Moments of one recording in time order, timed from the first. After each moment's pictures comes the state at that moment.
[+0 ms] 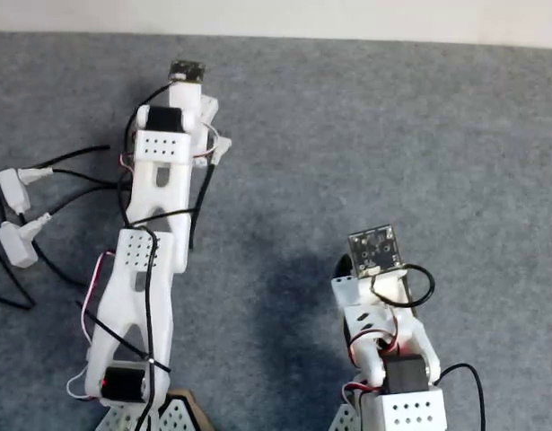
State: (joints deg) left arm -4.3 86.6 -95.2 96.6 -34.1; right arm -9.2 -100.0 95.3 48.7 10.9
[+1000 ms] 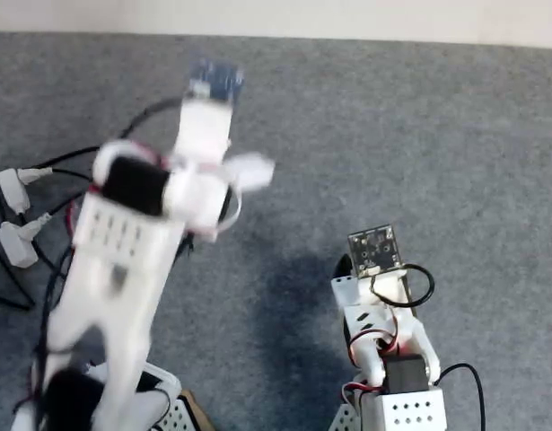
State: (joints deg) left arm 16.0 -24.6 1.2 101.4 -31.3; right arm -9.2 -100.0 95.3 48.7 10.9
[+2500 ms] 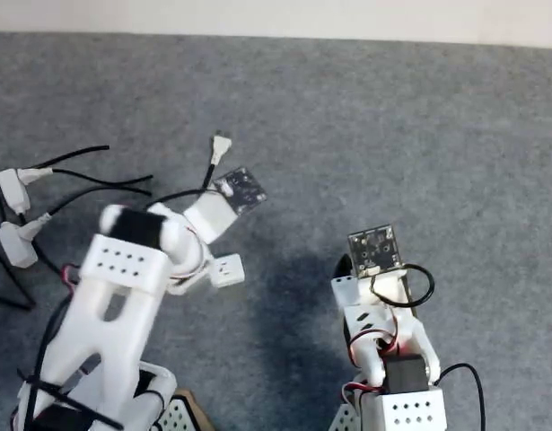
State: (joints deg) left arm 8.2 -34.3 42.0 77.2 -75.0; right arm -9.2 -100.0 95.3 48.7 10.9
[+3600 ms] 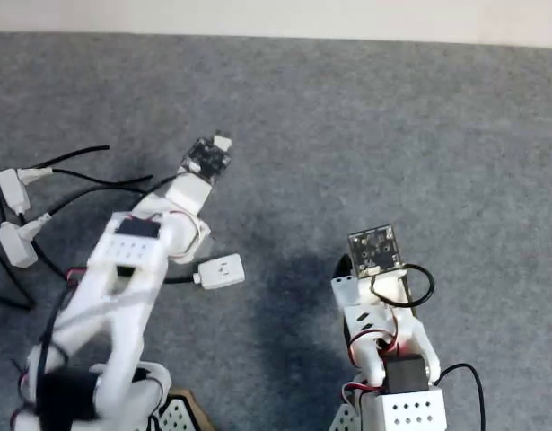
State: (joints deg) left arm -0.7 -18.1 51.7 37.9 -61.5; right arm -9.2 -100.0 95.3 48.7 10.9
